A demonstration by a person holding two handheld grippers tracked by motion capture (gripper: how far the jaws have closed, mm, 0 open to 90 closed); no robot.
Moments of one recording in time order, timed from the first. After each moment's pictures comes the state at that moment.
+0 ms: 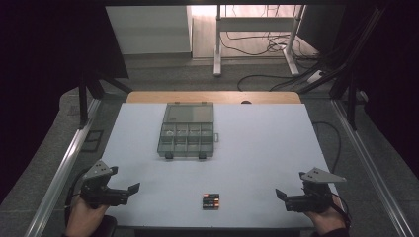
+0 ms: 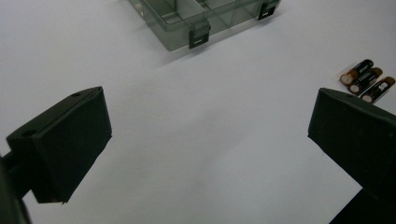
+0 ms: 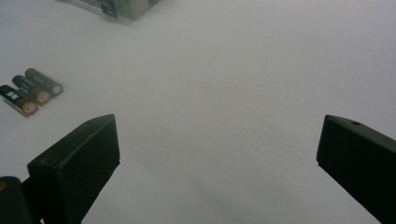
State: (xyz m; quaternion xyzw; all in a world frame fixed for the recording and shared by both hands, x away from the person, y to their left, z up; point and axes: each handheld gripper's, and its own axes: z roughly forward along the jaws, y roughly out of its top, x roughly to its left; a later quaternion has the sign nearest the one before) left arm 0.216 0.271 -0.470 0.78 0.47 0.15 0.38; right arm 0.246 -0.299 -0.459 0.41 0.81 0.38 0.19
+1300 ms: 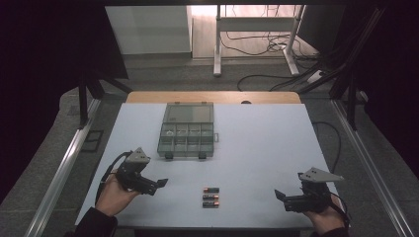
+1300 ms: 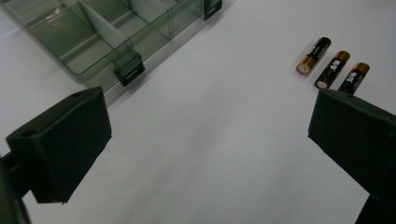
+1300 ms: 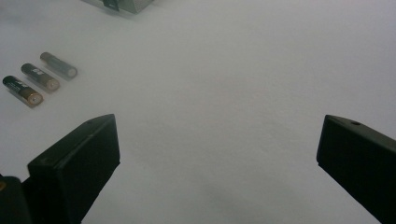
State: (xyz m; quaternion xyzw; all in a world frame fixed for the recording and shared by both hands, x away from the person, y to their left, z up) left arm 0.272 0.205 -0.470 0.86 0.37 0.10 0.35; right arm 0.248 -0.297 -0.461 0.41 0.81 0.37 0.19
